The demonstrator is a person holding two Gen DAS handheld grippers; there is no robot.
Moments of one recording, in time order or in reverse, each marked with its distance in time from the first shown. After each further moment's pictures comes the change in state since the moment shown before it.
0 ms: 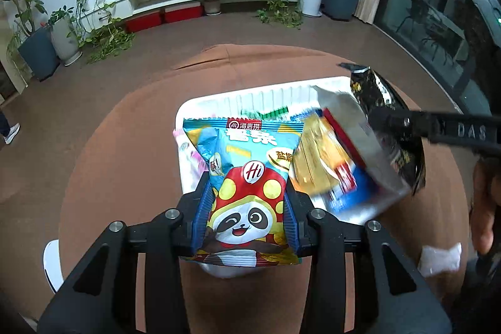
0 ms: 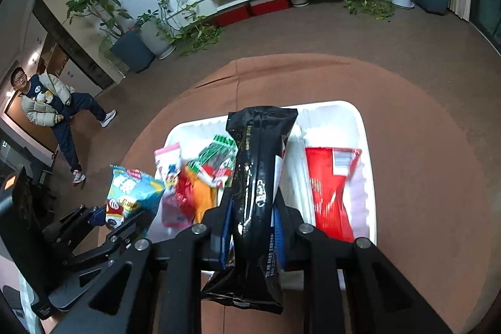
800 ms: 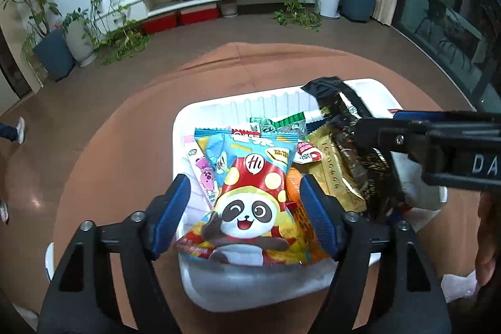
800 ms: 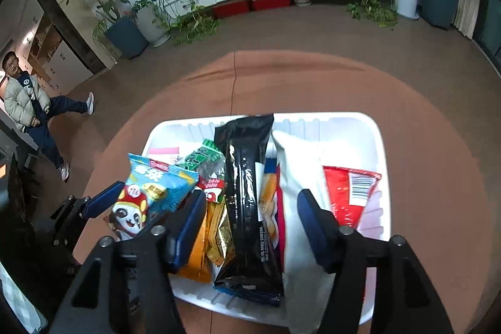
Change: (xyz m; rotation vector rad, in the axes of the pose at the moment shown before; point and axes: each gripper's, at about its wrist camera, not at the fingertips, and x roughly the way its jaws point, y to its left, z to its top) left arm 0.040 -0.012 0.008 -0.010 -0.027 0.089; right arm 0.024 0.009 0.015 -0.082 0.002 -0.056
